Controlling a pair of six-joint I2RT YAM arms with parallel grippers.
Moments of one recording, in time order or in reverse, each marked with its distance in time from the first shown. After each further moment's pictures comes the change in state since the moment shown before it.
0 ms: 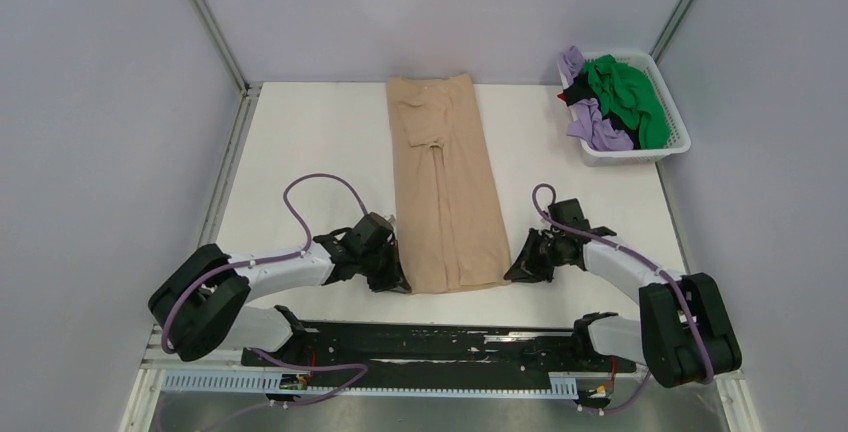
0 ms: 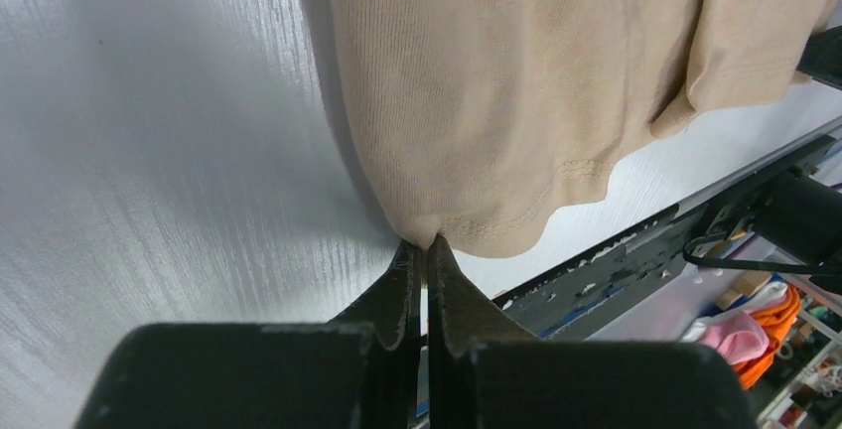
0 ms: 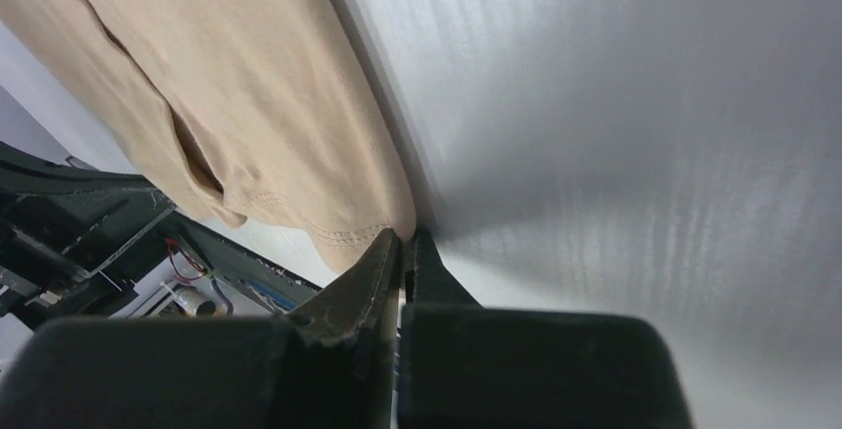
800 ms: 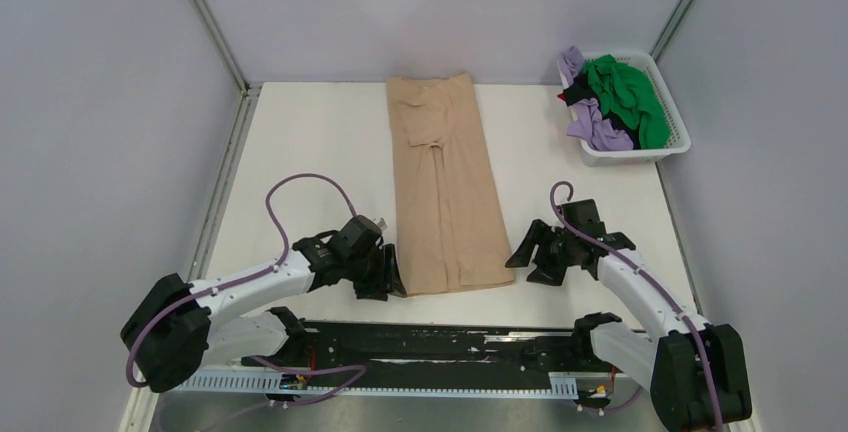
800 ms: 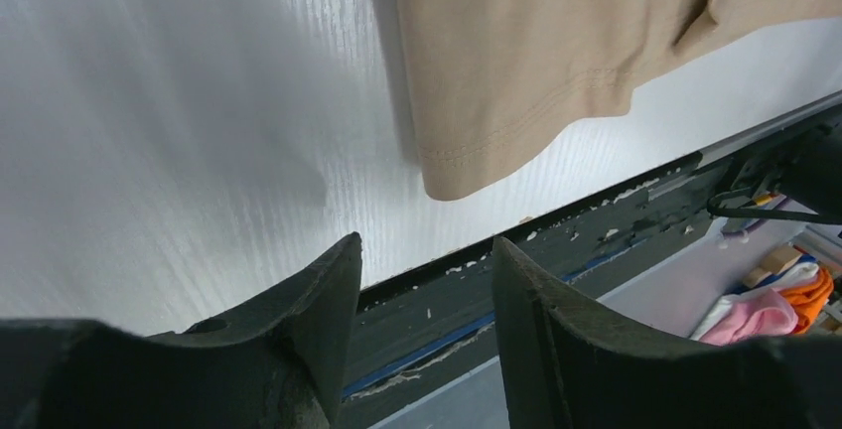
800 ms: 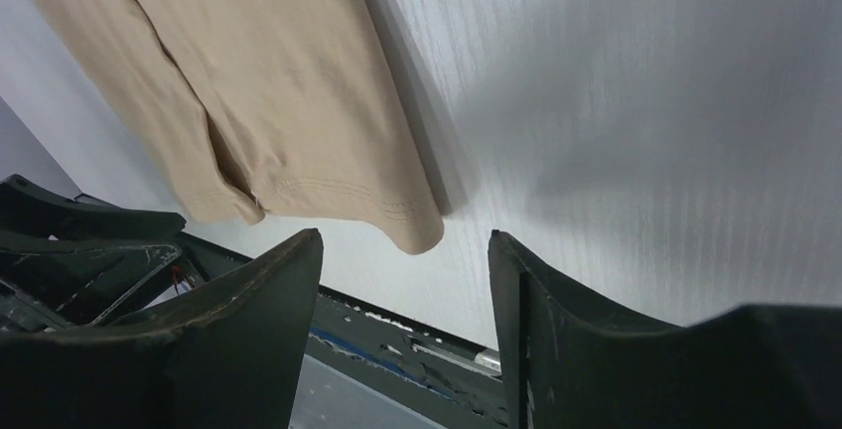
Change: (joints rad) left arm 0.002 -0.212 0.011 -0.243 -0.014 0.042; right arm -0.034 -0.219 0.027 -0.153 0.076 0.000
